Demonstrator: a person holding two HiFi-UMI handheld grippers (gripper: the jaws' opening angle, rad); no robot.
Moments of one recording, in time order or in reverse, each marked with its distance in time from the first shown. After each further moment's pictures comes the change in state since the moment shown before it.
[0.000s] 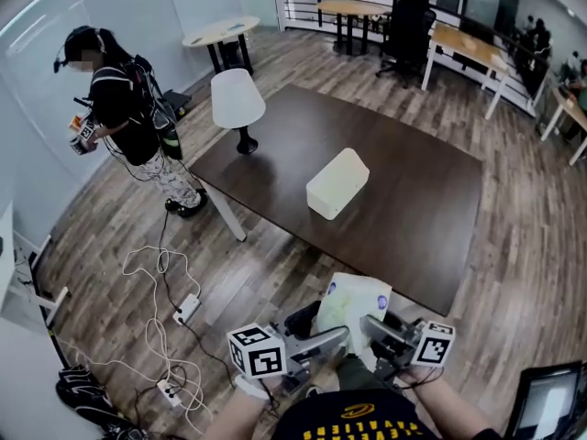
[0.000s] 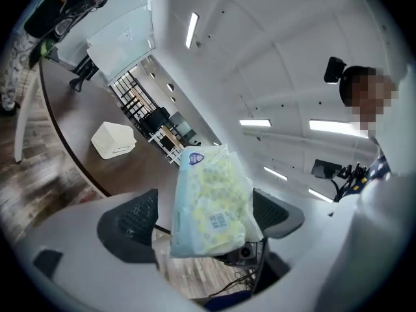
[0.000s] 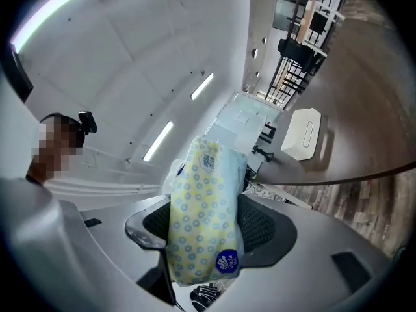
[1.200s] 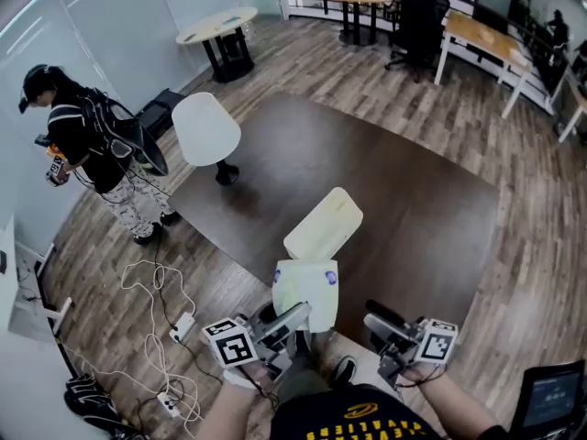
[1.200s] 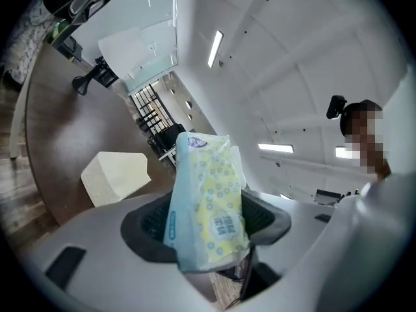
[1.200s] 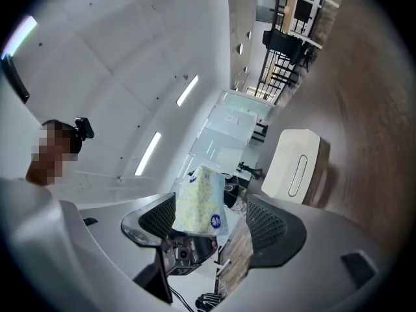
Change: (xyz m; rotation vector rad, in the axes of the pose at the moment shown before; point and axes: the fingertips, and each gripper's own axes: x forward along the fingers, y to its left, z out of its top) left arm 0.105 0.154 0.155 -0.112 -0.177 0.116; right arm 0.052 -0.151 0.167 0.116 0.000 0.012
